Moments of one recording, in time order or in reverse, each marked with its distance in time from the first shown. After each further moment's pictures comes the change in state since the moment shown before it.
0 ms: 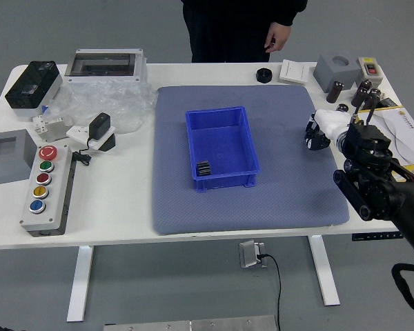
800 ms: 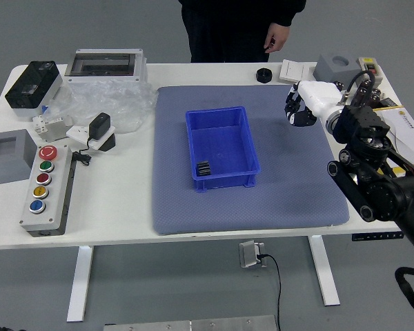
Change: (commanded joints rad) left arm -0.001 0.003 -0.006 0.000 -0.003 0.000 0.001; right arm -0.050 -0.023 0.006 0.350 0.000 0.014 -0.026
